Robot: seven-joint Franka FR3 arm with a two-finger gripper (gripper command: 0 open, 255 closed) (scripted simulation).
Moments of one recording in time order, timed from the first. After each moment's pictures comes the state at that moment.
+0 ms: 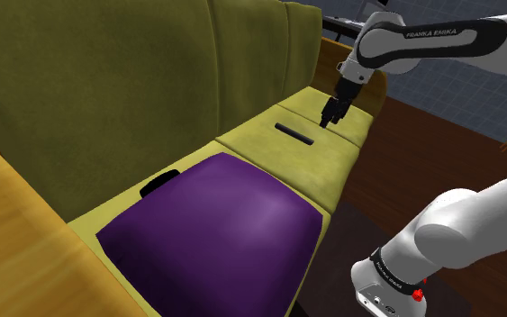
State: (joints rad) arm -0.03 -0.37 -0.21 -2.32 0.01 1.92 -0.31
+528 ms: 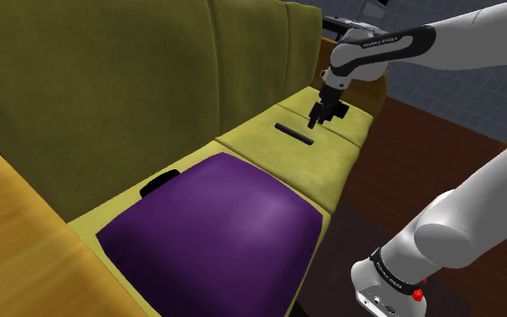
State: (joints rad) arm -0.03 -0.07 -0.28 -2.16 0.06 2.04 -0.49
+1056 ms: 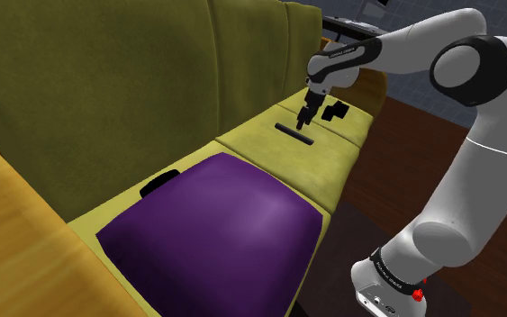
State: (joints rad) arm -0.06 0.26 -0.29 -1.91 0.14 2.10 -0.66
